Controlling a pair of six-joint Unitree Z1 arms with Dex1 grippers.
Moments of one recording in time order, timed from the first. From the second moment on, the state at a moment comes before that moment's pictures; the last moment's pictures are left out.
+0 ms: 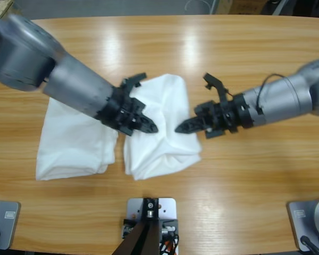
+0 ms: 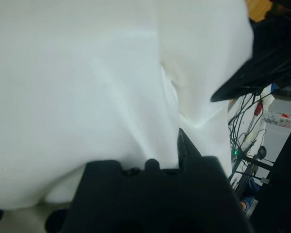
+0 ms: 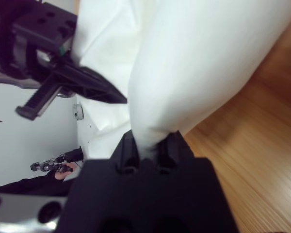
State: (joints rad) arm 0 -0.85 1.86 -1.14 0.36 -0.52 -0.51; arm 1 0.61 1.73 -0.67 -0.20 0.82 0.57
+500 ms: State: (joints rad) arm 0 -0.73 1.55 -1.12 0.70 -0.46 -0.38; arm 1 0.83 1.81 -1.08 0.02 0.78 0.61
